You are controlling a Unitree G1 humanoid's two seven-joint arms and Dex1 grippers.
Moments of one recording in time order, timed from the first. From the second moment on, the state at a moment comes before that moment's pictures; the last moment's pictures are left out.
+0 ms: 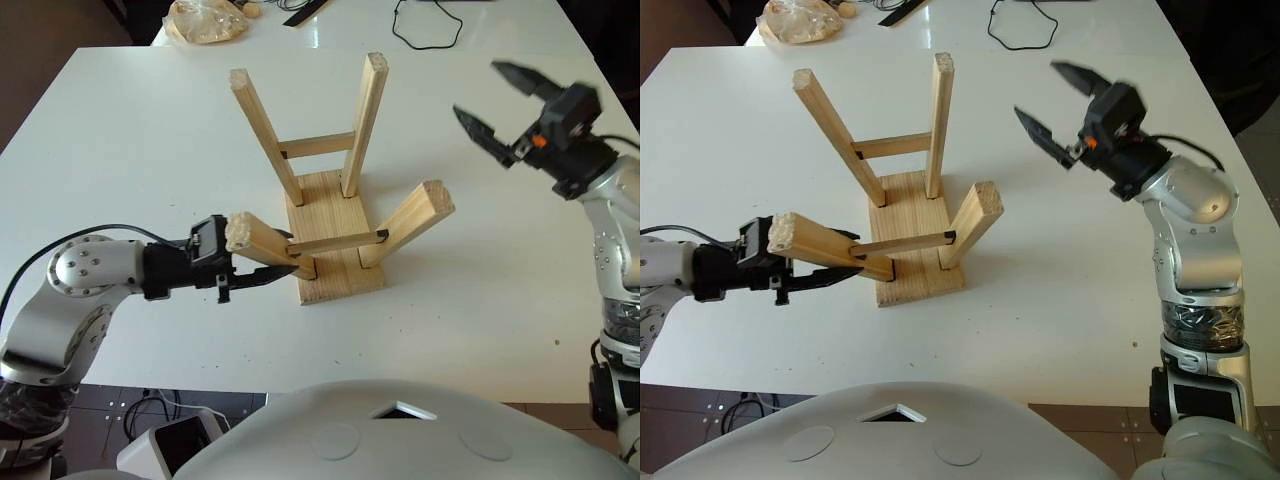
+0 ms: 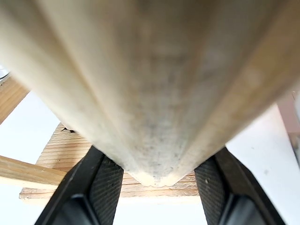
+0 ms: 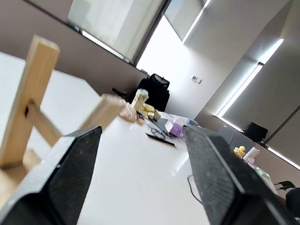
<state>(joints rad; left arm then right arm) 0.15 0.90 0.03 -0.56 -0.60 0.33 -1.01 -0.30 -0.63 -0.13 -0.42 0.47 0.21 0.61</state>
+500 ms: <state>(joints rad) -0.11 0.78 -0.21 -0.54 -0.49 0.47 -0.80 -0.31 -0.51 0.09 -0.82 0.48 0.55 0.33</state>
